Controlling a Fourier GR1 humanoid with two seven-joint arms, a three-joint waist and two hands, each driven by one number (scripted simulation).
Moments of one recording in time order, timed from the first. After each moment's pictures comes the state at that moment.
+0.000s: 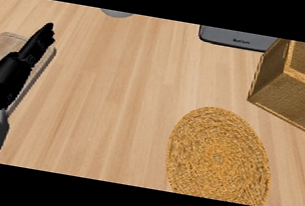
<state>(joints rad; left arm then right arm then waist) -0.22 0.25 0.10 -1.58 -0.15 -0.13 0.00 -0.30 -0.85 -0.58 -0.99 0.51 0.16 -0.32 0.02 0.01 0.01</state>
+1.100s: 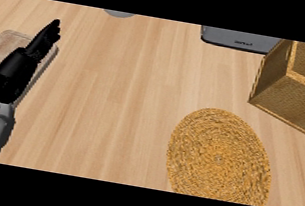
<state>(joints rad) -0.26 0.24 0.09 -1.55 -0.17 -0.12 0.01 -1.05 -1.01 -0.41 -0.60 0.42 0.54 -0.26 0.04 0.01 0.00</state>
